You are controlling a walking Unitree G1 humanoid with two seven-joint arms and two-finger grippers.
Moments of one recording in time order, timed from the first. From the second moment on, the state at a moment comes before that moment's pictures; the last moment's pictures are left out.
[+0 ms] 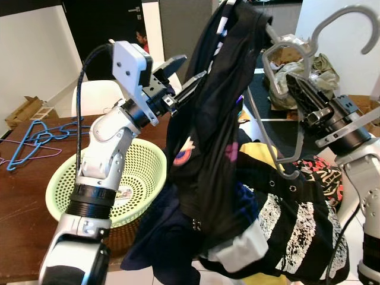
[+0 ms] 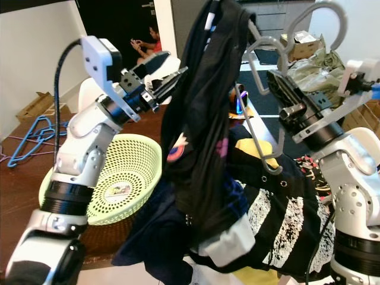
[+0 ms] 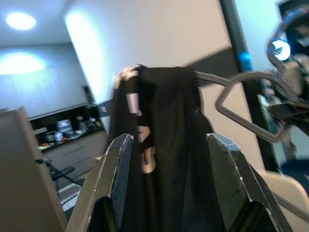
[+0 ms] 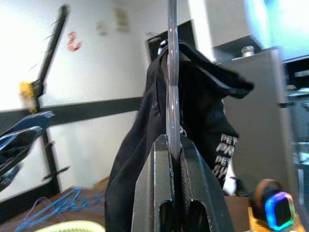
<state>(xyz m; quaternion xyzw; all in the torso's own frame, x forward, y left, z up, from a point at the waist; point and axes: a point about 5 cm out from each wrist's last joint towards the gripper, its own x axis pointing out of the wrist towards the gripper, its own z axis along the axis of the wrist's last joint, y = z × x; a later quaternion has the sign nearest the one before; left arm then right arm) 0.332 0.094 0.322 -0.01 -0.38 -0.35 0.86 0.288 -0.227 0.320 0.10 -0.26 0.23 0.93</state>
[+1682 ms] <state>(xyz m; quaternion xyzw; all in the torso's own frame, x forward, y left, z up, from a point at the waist) 0.312 0.061 0.318 0.03 -0.39 -0.33 0.86 0.304 -0.196 0.319 0.08 -0.24 0.21 0.95</state>
